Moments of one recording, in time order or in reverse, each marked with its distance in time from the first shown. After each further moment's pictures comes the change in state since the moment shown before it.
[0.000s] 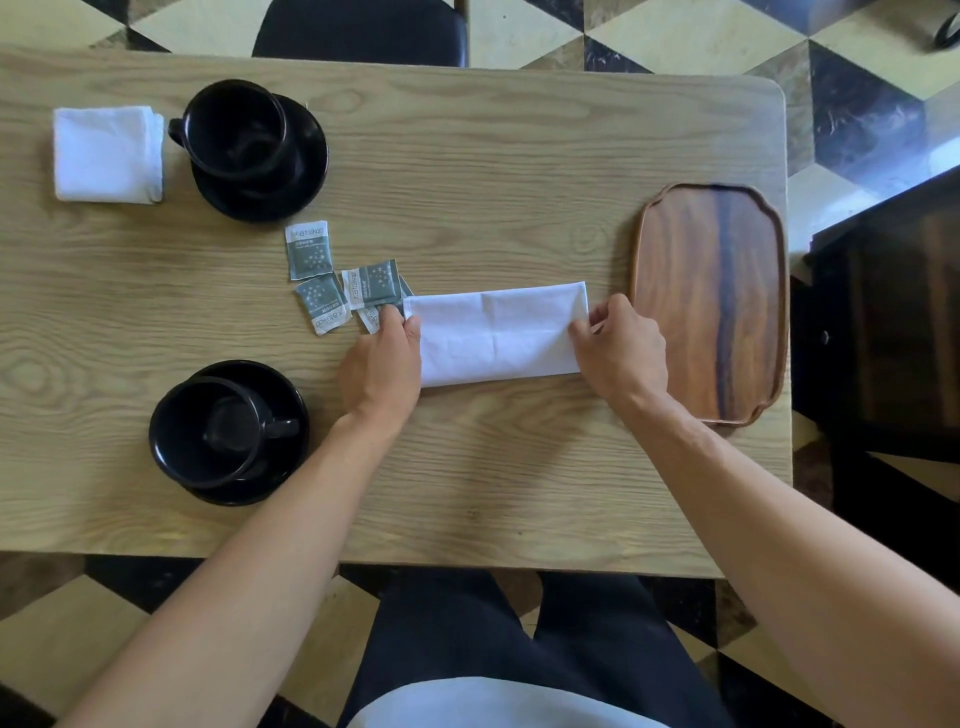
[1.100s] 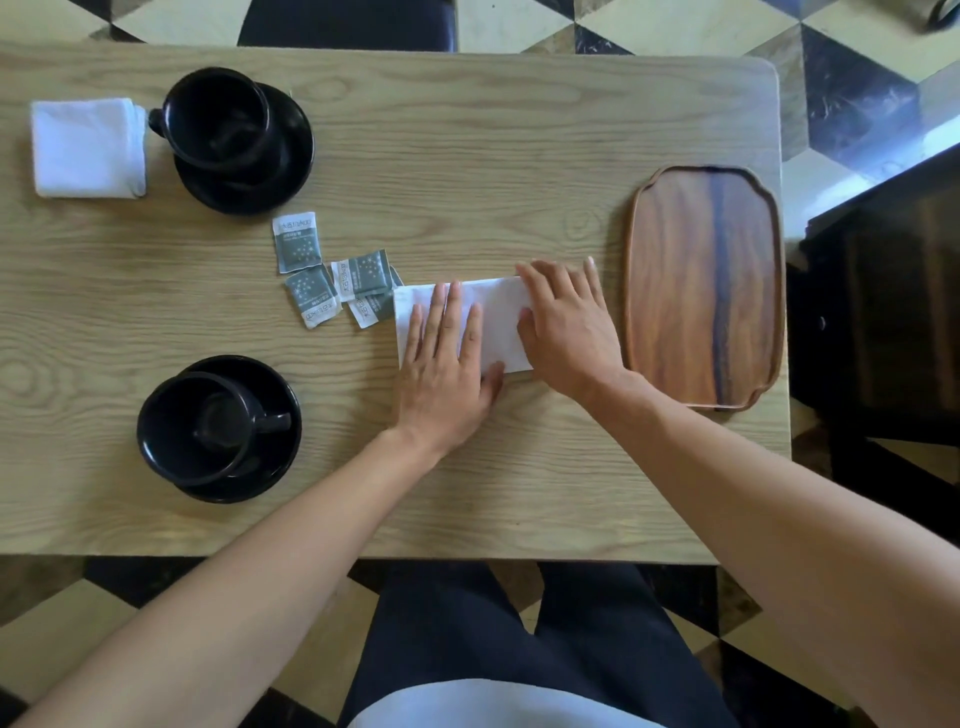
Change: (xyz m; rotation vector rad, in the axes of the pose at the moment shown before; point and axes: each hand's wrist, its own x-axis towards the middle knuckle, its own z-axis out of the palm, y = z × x) left_hand -0.035 0.020 0.043 0.161 0.115 0.641; right_hand 0.003 -0.010 0.029 -0.364 0.013 -0.691
